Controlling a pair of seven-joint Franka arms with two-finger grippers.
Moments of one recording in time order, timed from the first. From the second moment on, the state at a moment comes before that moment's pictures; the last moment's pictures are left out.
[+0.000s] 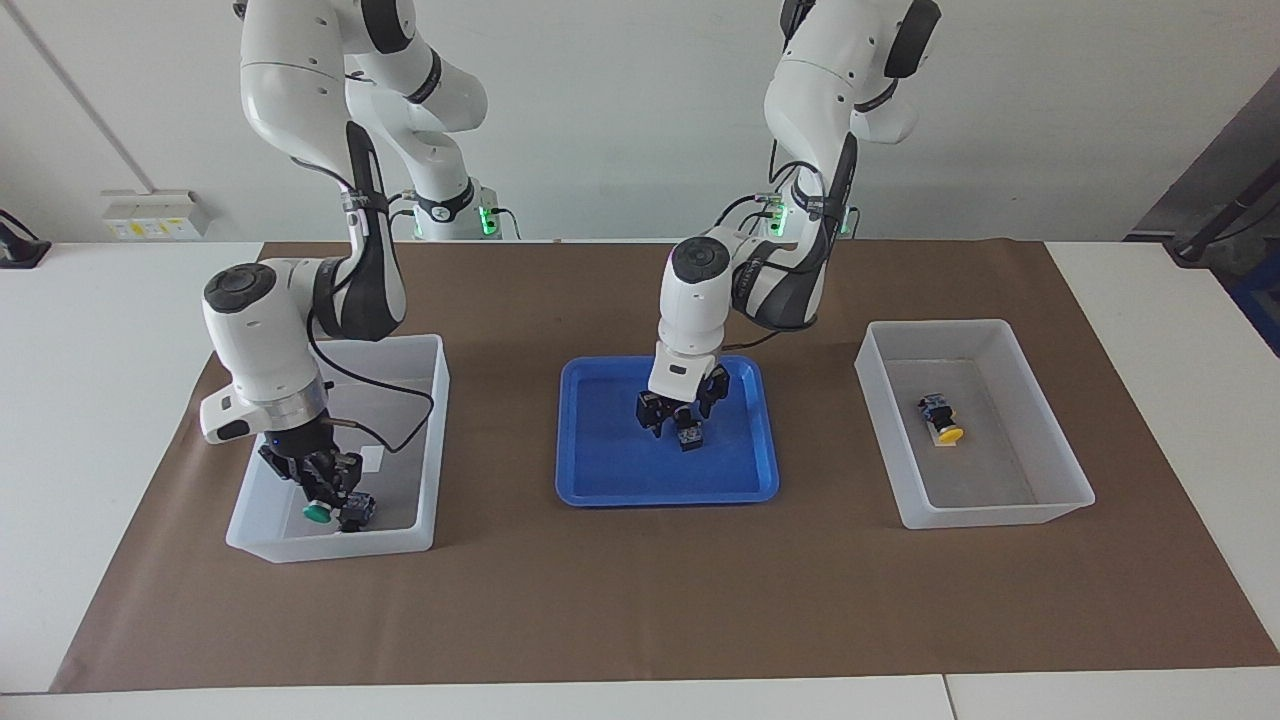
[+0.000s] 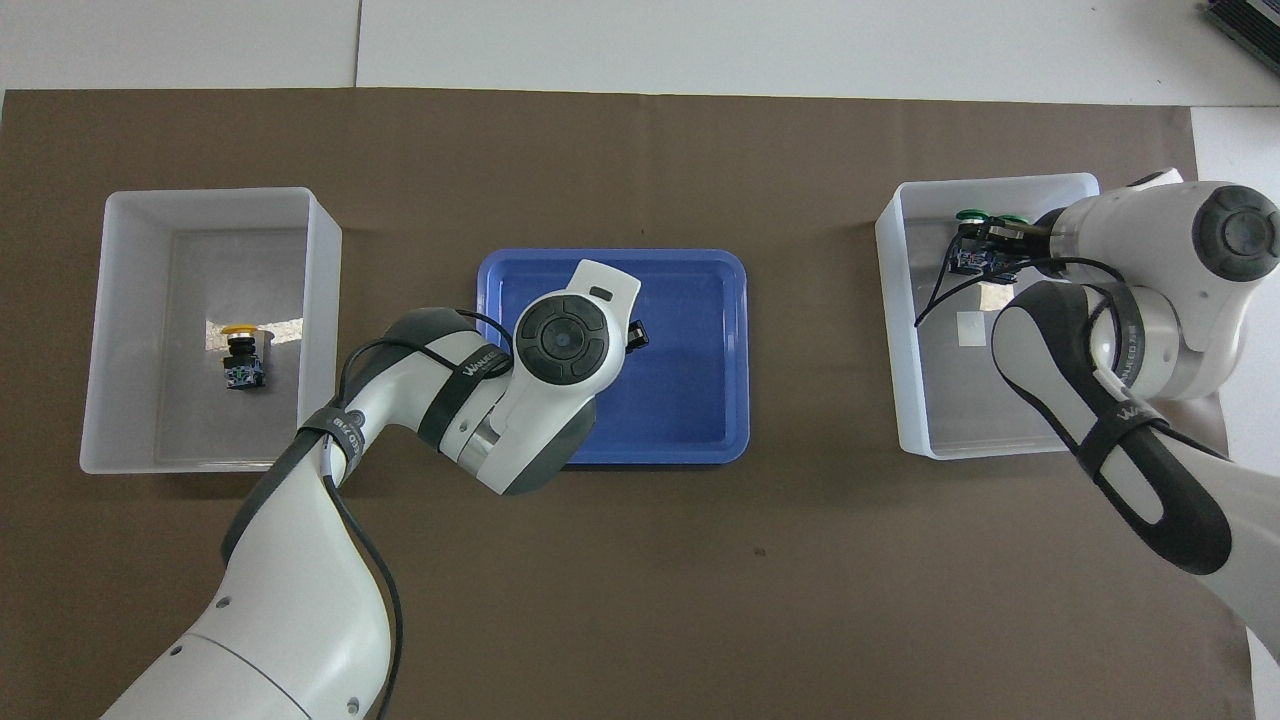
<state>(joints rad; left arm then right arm) -0.54 0.45 -0.10 -1.81 0.13 2.37 -1.06 -0.07 0.40 0.00 -1.86 -0.05 2.54 0.24</state>
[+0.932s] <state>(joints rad) -0.26 0.22 -0.08 -1.70 -0.02 2.07 -0.71 -0.09 0.44 0.01 -1.82 -0.06 2.56 0.14</state>
